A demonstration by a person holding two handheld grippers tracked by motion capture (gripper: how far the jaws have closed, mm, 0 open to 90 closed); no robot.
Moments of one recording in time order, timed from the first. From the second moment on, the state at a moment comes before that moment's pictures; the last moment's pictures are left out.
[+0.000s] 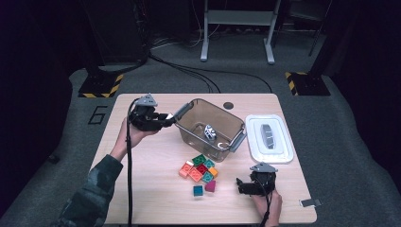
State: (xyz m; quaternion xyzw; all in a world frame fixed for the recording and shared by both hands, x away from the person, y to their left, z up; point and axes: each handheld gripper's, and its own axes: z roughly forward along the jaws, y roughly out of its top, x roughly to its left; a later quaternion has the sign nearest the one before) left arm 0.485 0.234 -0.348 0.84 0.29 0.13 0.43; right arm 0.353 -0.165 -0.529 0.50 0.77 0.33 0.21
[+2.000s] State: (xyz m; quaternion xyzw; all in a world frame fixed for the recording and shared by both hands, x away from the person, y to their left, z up) left arm 0.529 0.165 -0.388 0.87 0.34 0.09 0.35; right arm 0.353 -0.165 -0.529 0.50 0.77 0.33 0.22
